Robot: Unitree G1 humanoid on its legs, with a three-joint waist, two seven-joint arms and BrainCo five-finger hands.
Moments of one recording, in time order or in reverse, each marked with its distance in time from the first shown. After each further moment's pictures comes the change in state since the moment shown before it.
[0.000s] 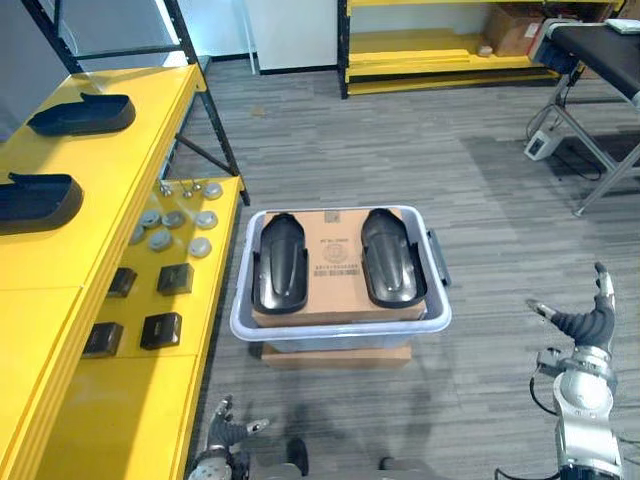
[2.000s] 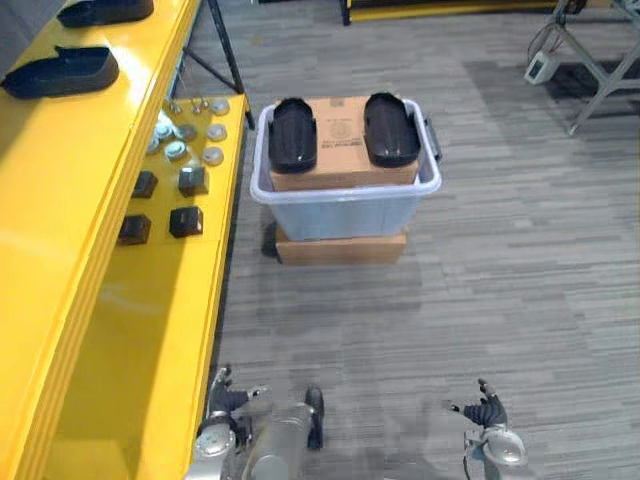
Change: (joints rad) left arm -0.096 0.006 0.056 -0.018 -0.013 0.007 0.045; right arm 0.146 0.197 0.143 0.474 0.094 0.011 0.130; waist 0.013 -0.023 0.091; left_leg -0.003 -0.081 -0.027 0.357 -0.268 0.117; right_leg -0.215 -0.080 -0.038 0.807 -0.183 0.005
